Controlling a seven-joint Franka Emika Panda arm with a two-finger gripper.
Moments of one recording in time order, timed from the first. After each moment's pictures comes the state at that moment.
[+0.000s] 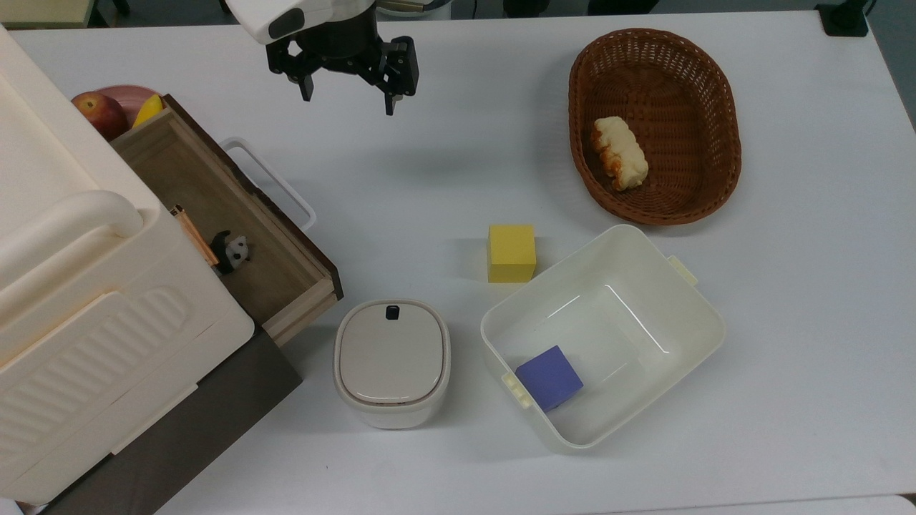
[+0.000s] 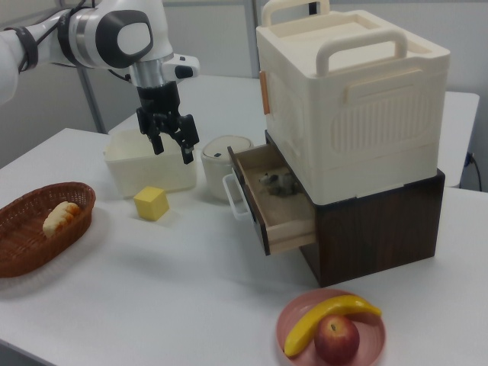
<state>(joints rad) -0.04 0.16 0.03 -1.55 -0.05 1.68 0.14</state>
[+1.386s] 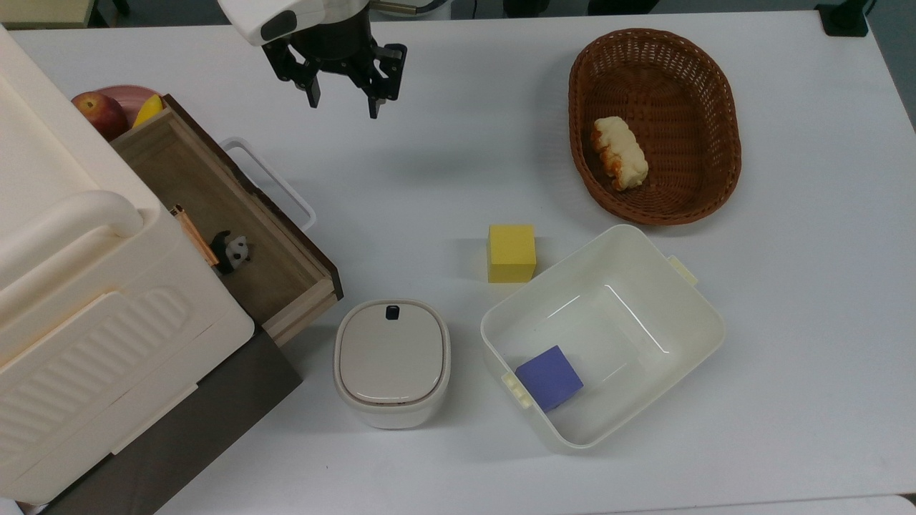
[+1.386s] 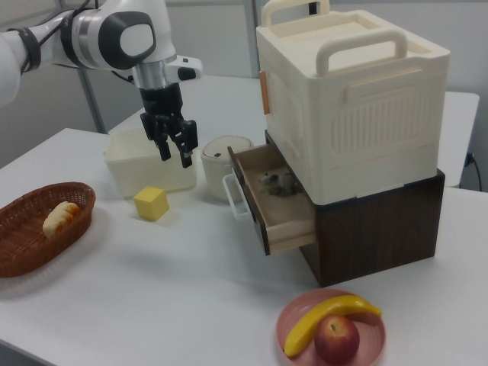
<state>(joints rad) -0.05 0.16 0.03 -1.56 -0.05 1.68 0.14</state>
